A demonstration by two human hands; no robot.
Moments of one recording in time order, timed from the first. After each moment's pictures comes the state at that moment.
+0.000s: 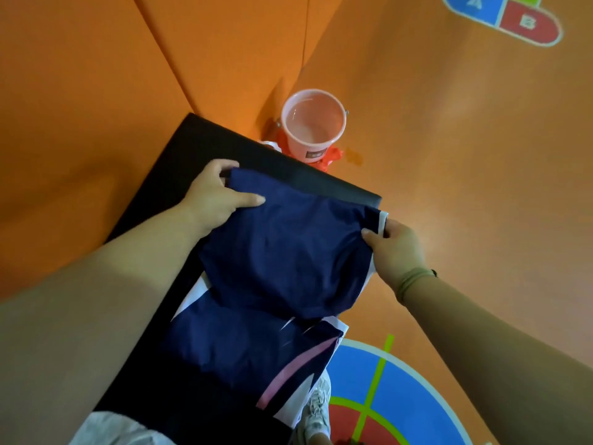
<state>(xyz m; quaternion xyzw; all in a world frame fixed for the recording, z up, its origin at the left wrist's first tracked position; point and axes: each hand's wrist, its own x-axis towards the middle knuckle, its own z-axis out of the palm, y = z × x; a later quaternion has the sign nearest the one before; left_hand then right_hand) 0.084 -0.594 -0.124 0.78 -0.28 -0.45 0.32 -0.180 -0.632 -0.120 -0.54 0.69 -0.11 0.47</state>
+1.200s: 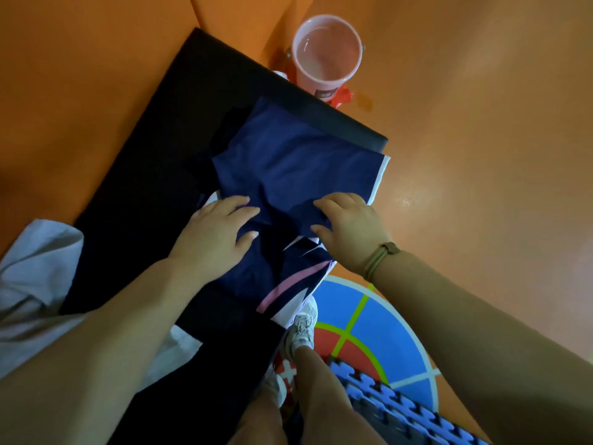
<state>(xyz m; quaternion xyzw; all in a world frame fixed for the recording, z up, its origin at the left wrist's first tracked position) 0.027 -0.444 -0.112 0.75 -0.59 -0.30 0.04 -0.175 -0.563 -0.113 -0.88 0.39 0.10 0.25</state>
